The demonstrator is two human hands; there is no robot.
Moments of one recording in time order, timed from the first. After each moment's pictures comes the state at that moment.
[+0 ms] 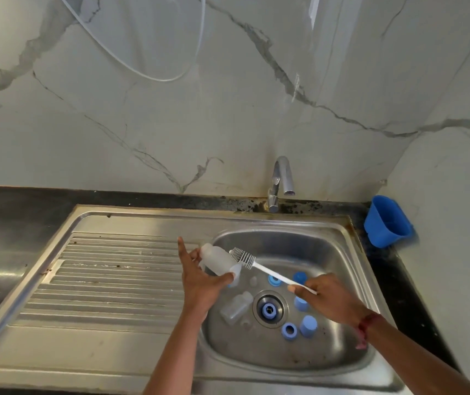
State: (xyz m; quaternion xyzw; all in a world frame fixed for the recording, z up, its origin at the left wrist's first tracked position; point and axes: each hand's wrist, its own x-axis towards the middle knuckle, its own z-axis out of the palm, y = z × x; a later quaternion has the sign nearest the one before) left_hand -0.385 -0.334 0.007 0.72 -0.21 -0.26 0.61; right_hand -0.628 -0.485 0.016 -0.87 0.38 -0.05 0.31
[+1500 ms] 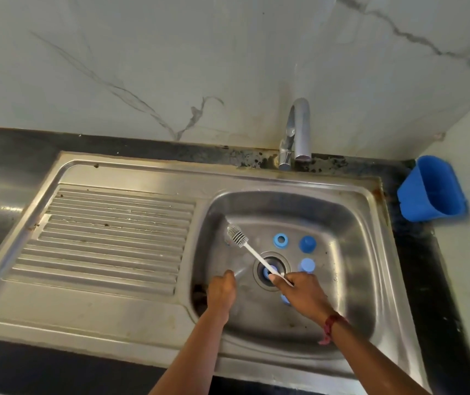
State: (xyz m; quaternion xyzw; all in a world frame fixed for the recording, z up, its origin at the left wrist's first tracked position) left_hand -0.444 -0.363 -0.084 0.83 0.04 -0.44 0.33; right_hand -0.604 -0.474 -0.088 -0.75 0.47 0.03 0.46
